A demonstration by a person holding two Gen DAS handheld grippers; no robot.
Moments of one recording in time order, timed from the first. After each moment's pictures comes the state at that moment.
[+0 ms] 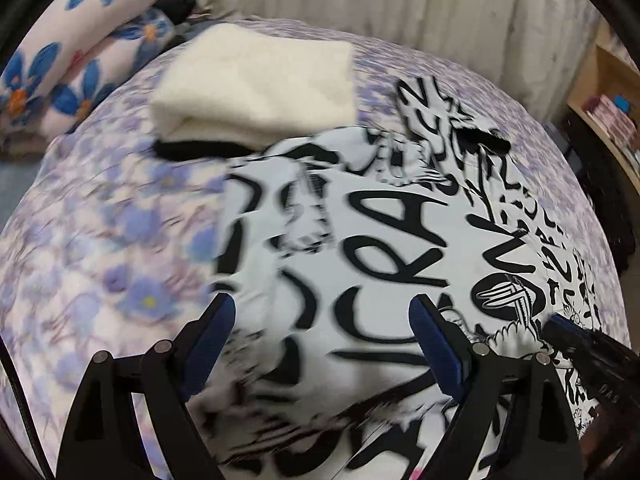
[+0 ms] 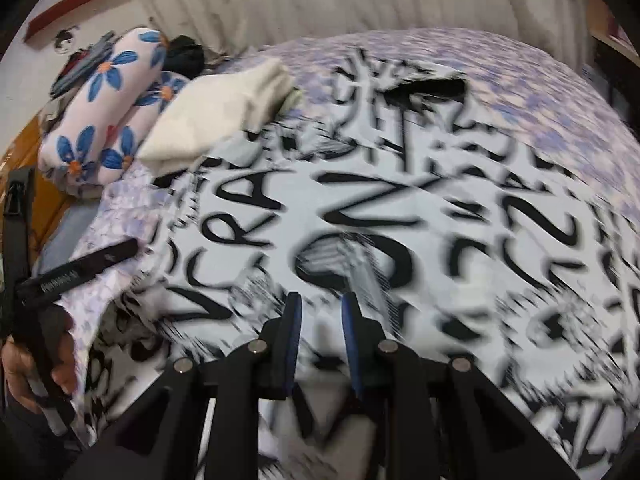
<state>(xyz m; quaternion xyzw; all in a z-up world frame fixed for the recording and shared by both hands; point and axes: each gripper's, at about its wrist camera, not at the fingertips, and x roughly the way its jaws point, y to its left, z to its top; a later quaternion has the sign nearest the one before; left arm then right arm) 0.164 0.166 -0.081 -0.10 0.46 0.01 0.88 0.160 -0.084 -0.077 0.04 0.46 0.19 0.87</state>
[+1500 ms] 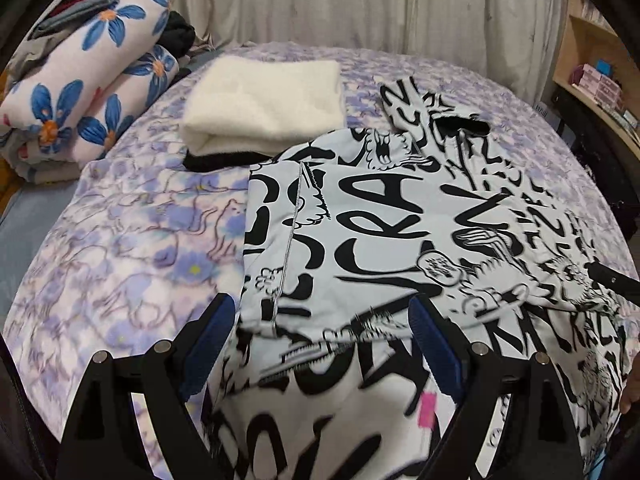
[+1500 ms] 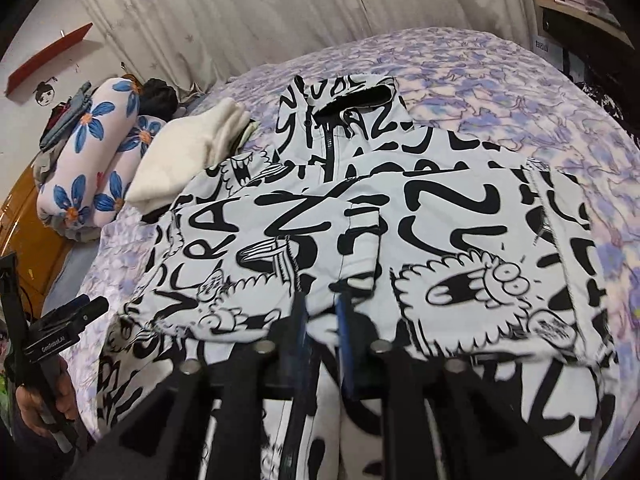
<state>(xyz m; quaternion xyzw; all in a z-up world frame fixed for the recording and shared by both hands) 0.063 0.154 -0.035 -0.04 0.43 0.03 0.90 0.103 -0.192 -0.047 0.10 0.44 0.13 0.88</state>
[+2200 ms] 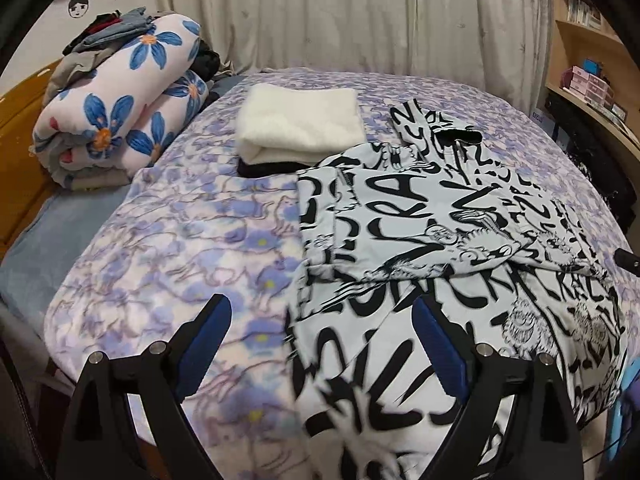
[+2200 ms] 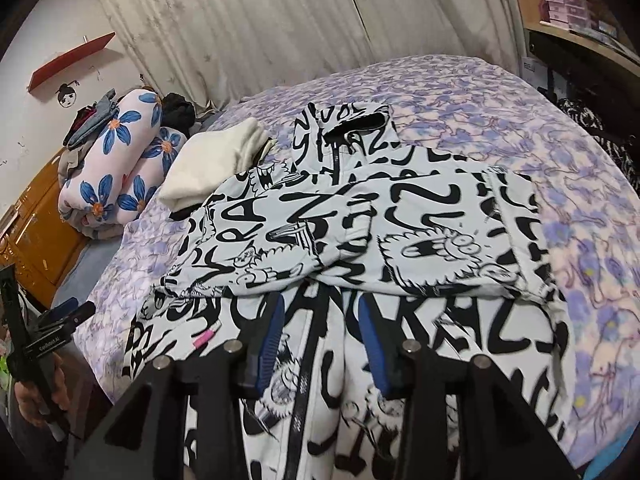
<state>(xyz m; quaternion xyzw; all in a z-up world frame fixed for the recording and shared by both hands) -0.048 0.189 0.010 -0.02 0.40 0.05 0.91 0.002 -0.212 -0.004 0.10 0.41 0.13 0.90</state>
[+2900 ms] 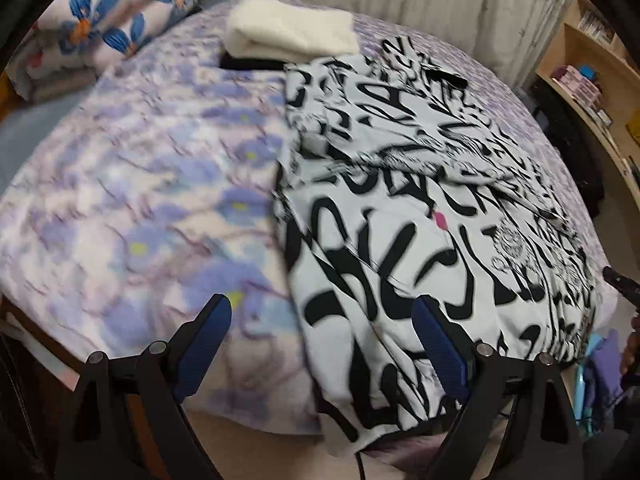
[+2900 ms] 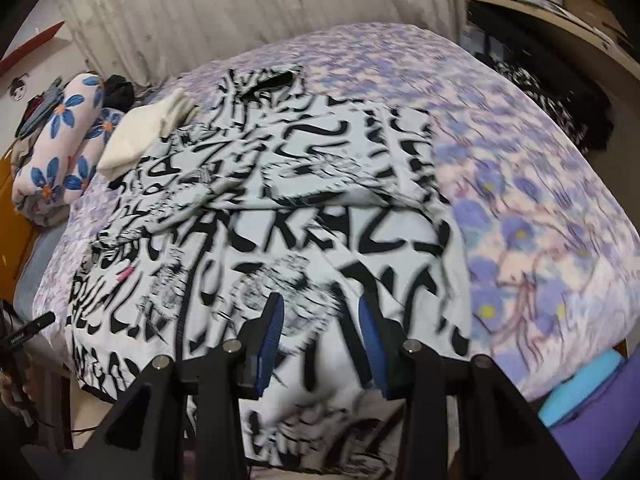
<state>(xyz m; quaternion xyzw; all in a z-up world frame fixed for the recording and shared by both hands) -0.087 0.216 -0.076 -0.12 0.50 -0.03 0.86 -0.058 -0.302 -0.046 0.08 0.47 0.03 0.88</state>
